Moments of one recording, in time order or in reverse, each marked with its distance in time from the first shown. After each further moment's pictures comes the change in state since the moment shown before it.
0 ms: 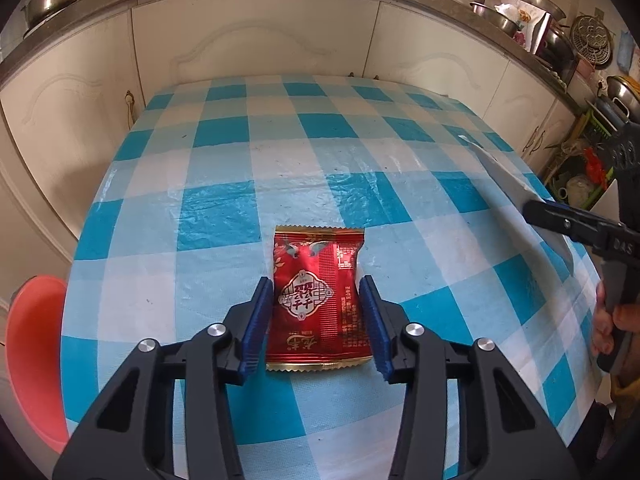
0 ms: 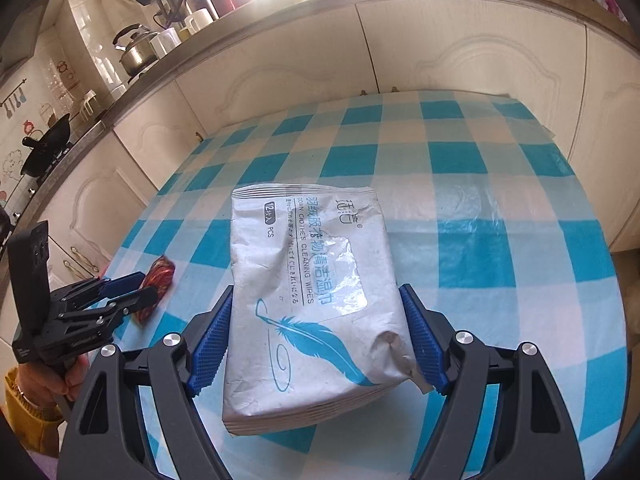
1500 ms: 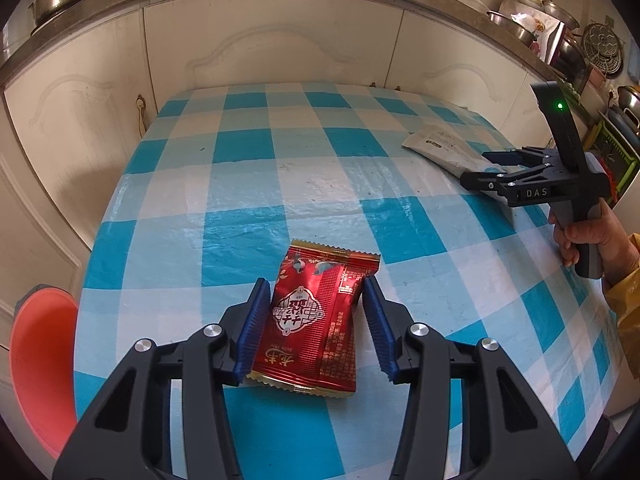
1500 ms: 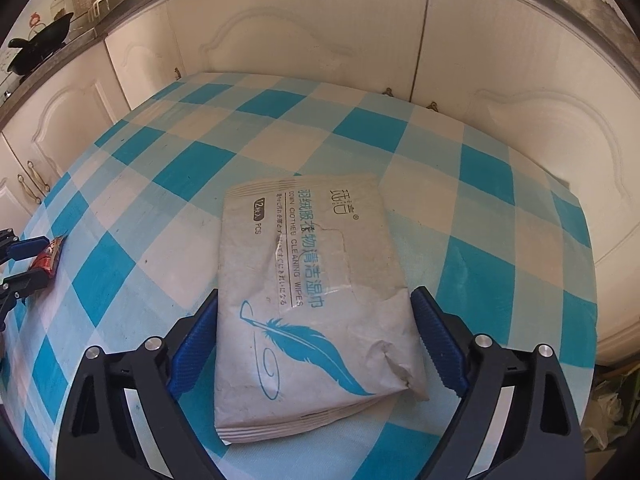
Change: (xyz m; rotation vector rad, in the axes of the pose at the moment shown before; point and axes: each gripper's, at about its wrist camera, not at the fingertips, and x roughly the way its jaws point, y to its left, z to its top) left arm 0.011 0.018 0.019 -0.026 -0.013 0.020; right arm 0.108 -0.025 0.084 -0.345 0.153 -0.108
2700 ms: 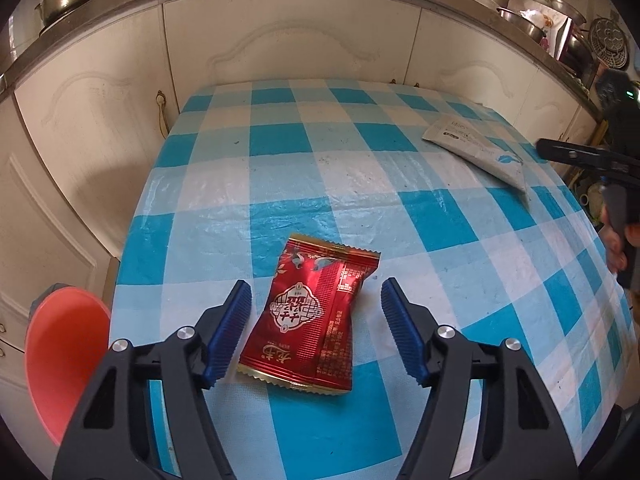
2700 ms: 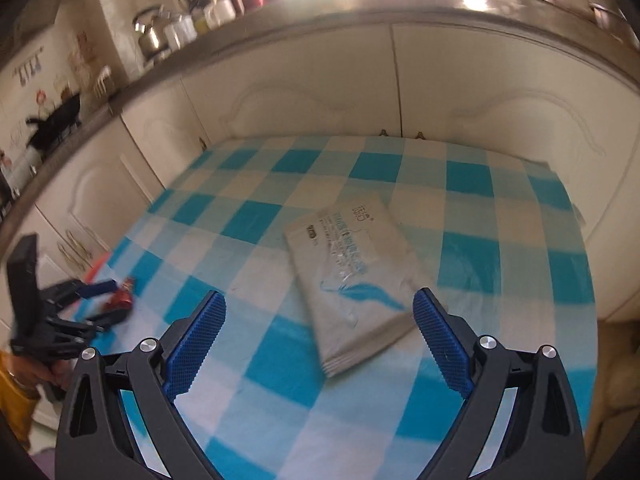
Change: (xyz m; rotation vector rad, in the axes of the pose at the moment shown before) left arm -0.005 0.023 -0.006 0.012 0.011 0.045; right arm -0.061 0.004 -0.008 0.149 -0.127 0.106
